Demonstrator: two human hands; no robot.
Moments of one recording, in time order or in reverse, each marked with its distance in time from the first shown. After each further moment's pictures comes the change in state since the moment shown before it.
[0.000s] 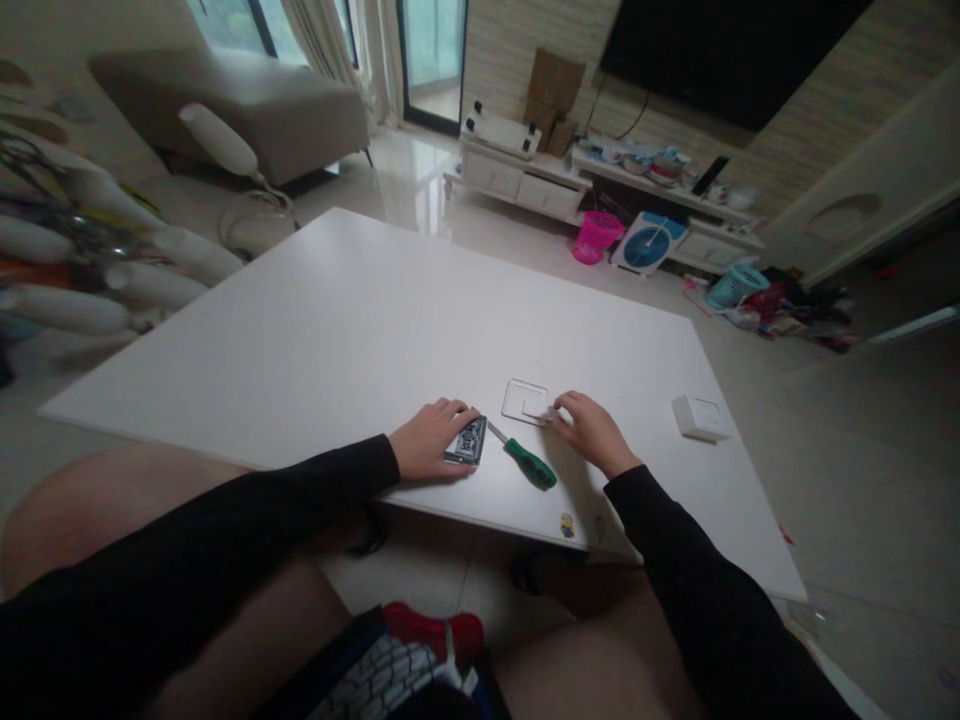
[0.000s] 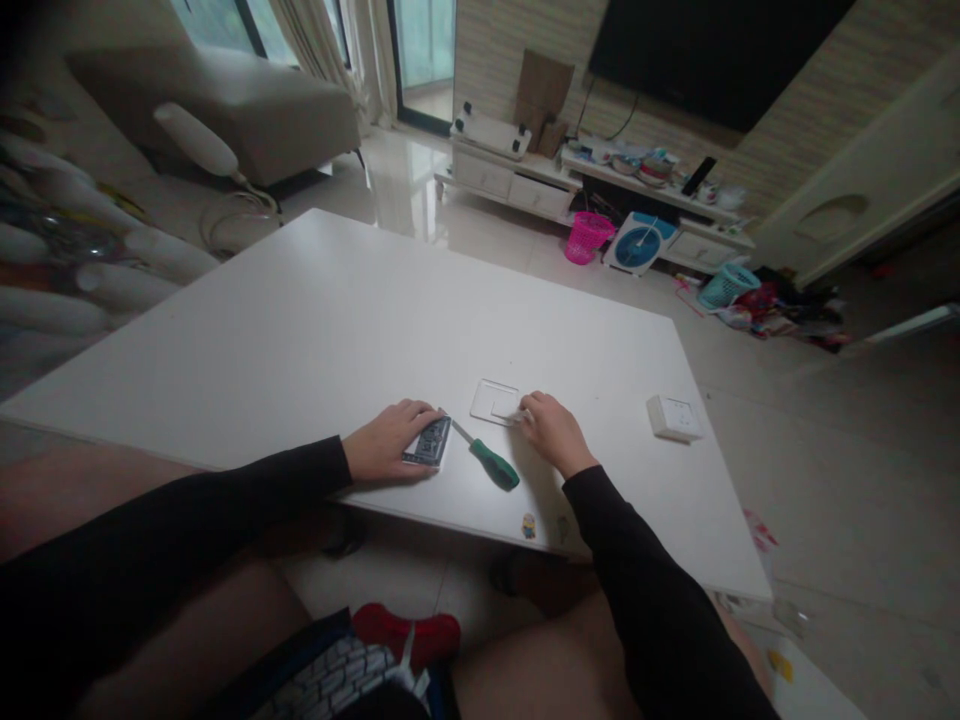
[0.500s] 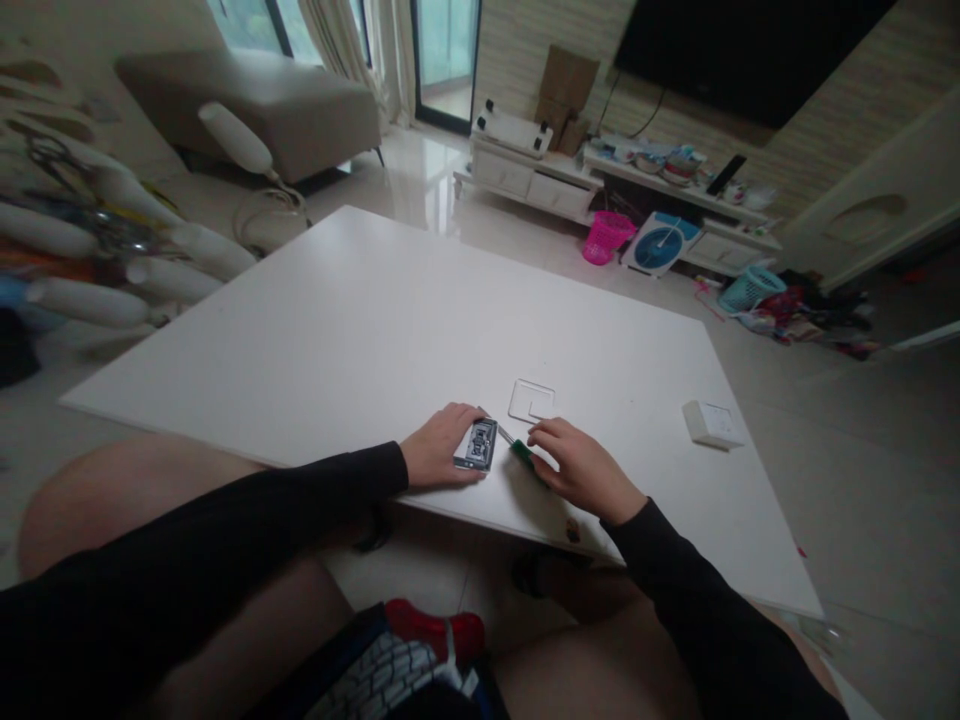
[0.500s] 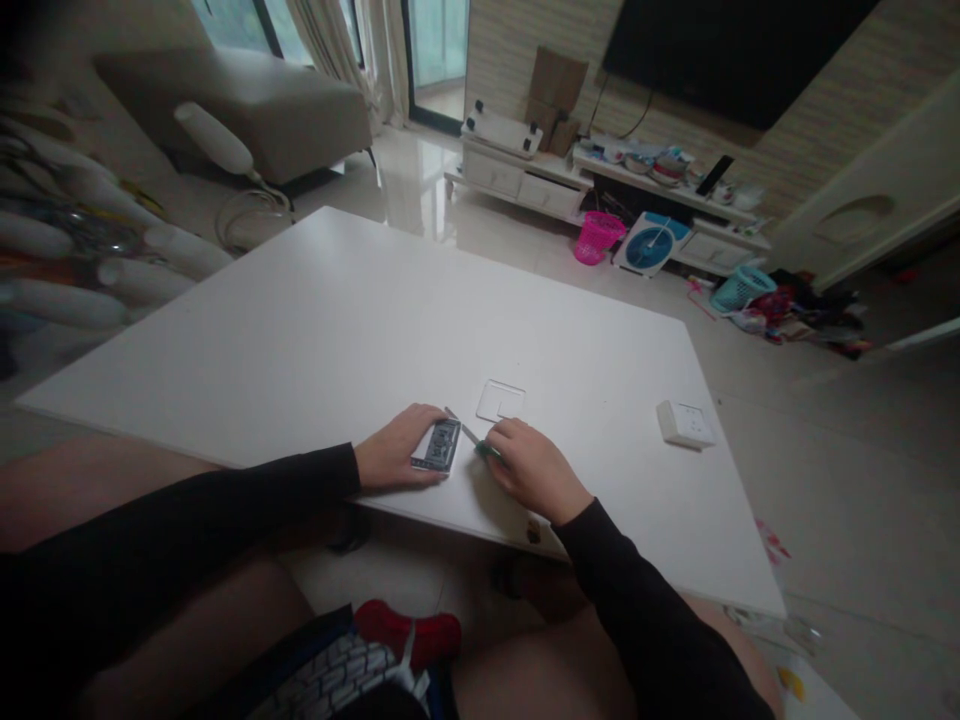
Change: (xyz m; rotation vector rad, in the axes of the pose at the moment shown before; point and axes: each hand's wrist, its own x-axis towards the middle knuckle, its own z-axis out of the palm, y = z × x) left_hand -0.002 0.010 0.008 -0.234 0.120 0.015; right_hand -0.024 -0.077 -0.036 0.148 -0.164 -0.275
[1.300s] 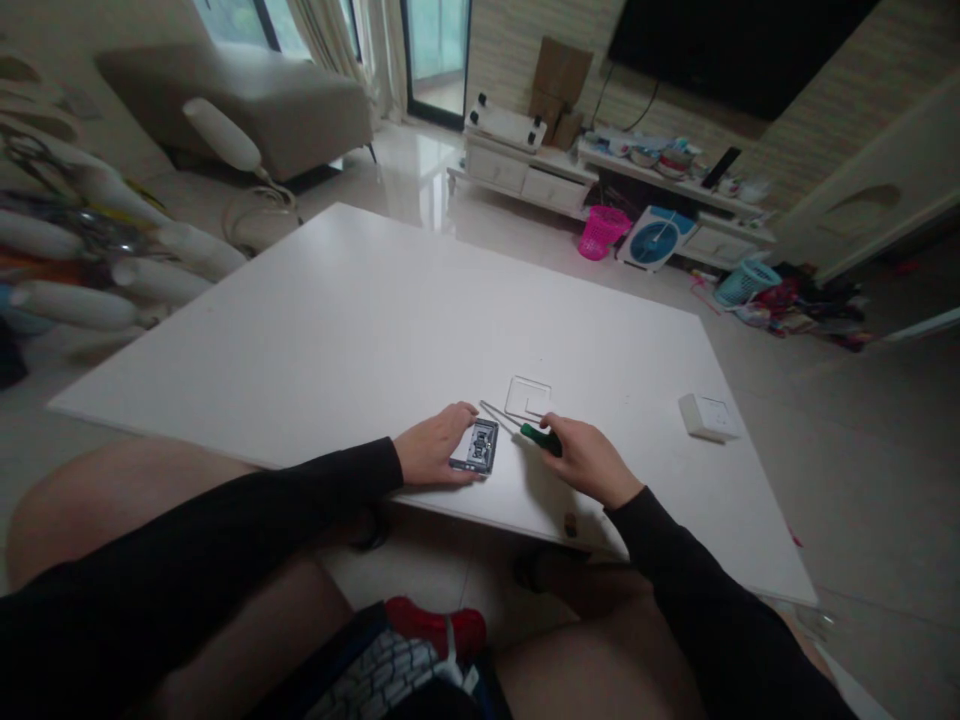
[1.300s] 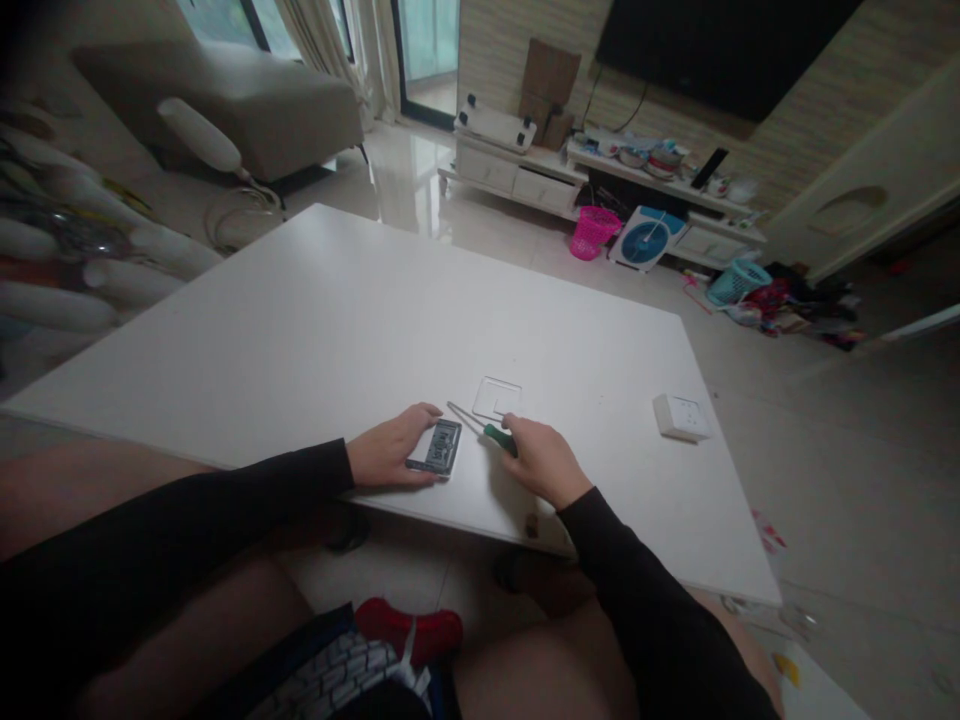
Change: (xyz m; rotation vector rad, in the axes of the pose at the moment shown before) left_hand -0.003 -0.008 0.000 -0.007 -0.066 0.082; right_hand -0.003 0.017 0.010 -0.017 0.005 0.316
